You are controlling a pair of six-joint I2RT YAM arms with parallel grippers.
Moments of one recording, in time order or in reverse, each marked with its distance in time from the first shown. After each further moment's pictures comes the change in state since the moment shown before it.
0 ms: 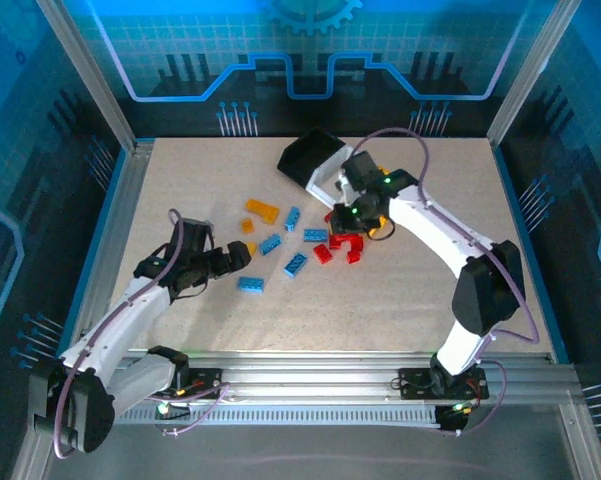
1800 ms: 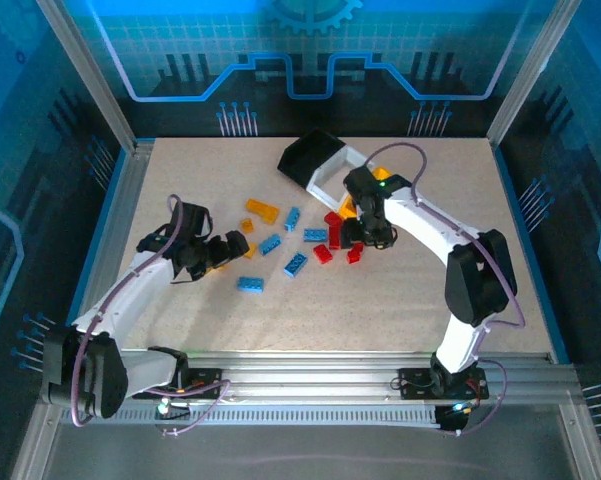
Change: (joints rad) left arm 0.079 0.174 0.137 -0.100 0.086 0.000; right arm -0.004 0.069 -0.114 -0.100 0.162 0.080
